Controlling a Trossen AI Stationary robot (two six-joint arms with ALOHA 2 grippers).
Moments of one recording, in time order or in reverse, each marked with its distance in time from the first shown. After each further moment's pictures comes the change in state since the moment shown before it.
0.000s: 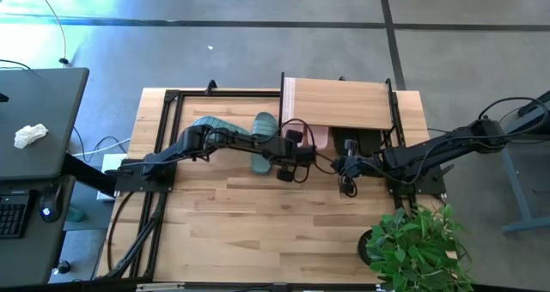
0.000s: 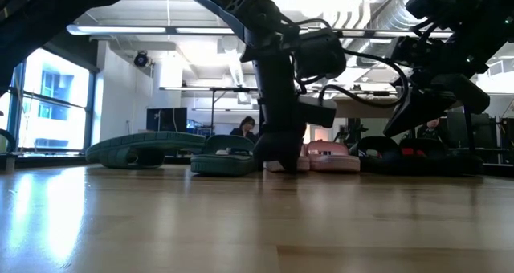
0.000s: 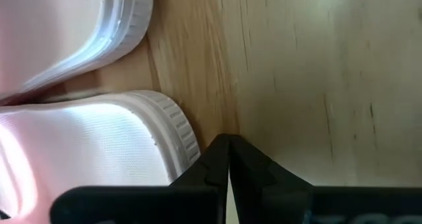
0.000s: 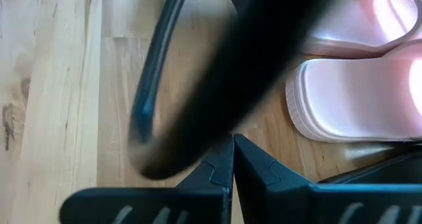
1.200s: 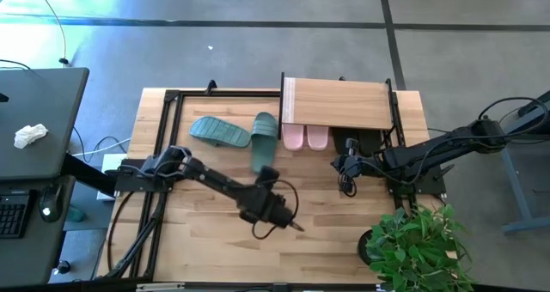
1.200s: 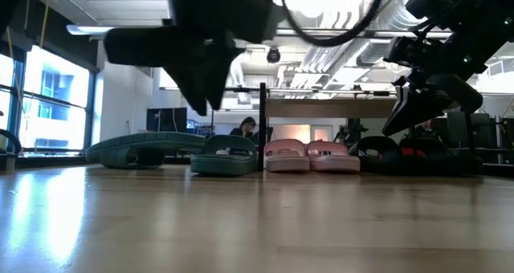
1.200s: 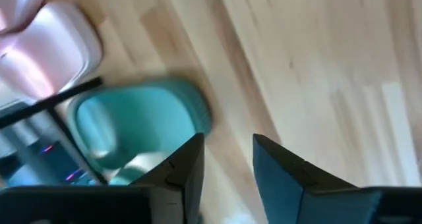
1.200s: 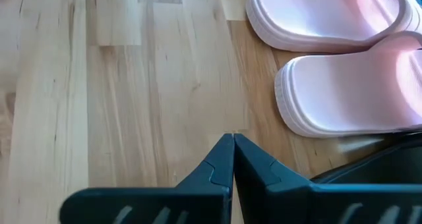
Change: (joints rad) left arm -0.416 -0.182 0.001 -0.648 -0.143 -0.358; right arm 0.000 0.000 0.000 0.004 0.037 0.050
